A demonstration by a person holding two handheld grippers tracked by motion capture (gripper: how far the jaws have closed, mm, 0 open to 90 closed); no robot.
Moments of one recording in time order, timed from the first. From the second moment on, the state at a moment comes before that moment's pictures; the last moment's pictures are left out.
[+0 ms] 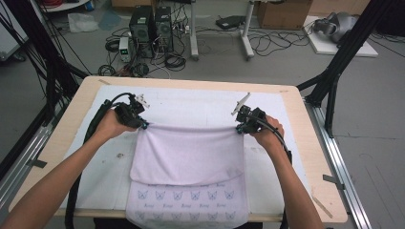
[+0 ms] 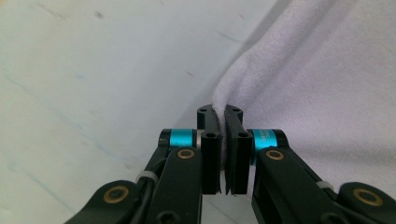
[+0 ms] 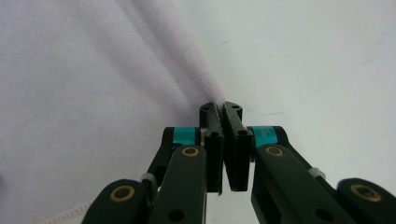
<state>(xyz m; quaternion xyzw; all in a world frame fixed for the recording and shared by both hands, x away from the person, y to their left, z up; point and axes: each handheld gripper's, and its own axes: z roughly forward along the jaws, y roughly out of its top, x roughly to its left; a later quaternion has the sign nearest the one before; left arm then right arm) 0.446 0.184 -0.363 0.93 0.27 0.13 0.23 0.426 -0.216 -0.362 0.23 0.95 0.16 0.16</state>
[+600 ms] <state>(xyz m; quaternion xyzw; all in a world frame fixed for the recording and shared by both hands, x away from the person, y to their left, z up) 0.442 0.186 -0.355 0.95 0.14 0.10 0.28 0.444 -0.226 -0.340 0.22 0.94 0.26 0.10</state>
